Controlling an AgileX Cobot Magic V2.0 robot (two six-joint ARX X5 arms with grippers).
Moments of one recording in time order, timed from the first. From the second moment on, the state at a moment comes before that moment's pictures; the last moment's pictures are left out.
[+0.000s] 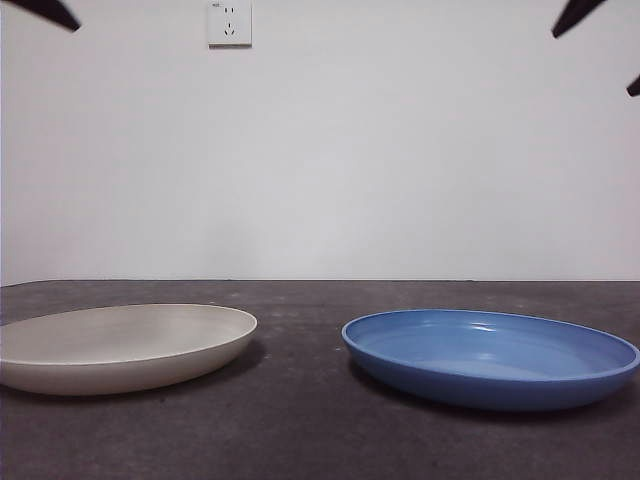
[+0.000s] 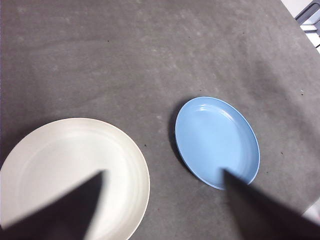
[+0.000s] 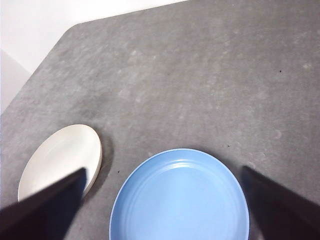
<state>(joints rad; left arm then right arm) -0.27 1.02 1.16 -0.80 0.42 -0.14 0.08 0.85 0.82 -0.47 -0.47 0.26</state>
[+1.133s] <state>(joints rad) 0.01 1.59 1.16 -0.94 0.39 -0.08 0.20 0.84 1.02 -0.94 -0.50 0.13</state>
